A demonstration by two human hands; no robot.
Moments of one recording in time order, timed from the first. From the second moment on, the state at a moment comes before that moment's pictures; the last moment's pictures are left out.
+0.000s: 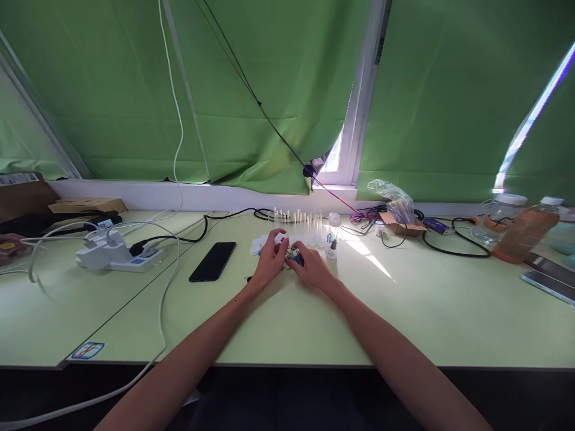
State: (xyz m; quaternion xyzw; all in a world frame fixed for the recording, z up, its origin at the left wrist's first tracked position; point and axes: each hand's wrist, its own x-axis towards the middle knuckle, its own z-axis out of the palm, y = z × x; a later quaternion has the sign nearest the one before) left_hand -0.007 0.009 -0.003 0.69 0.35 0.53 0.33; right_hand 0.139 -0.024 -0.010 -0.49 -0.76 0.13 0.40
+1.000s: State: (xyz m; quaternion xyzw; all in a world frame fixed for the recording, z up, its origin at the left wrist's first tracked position) left_hand -0.009 0.009 -0.002 0.71 0.35 0.53 0.31; right_hand 0.141 -0.022 -0.014 -0.48 -0.77 0.13 0.41
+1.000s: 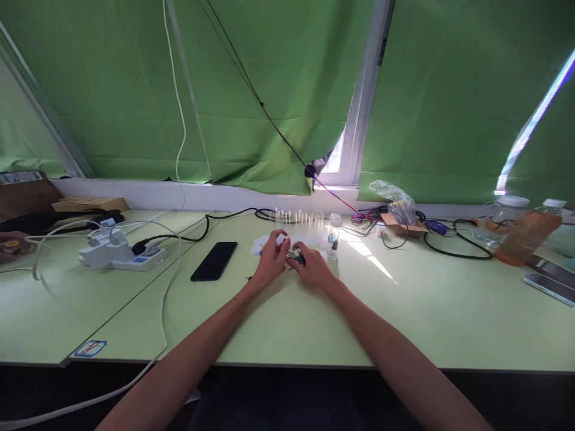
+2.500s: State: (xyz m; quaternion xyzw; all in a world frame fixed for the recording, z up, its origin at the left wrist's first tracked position) left_hand -0.006 0.002 0.002 0.69 0.33 0.55 0.34; right_hand 0.137 -0.018 -0.011 -0.43 -0.72 0.22 0.50
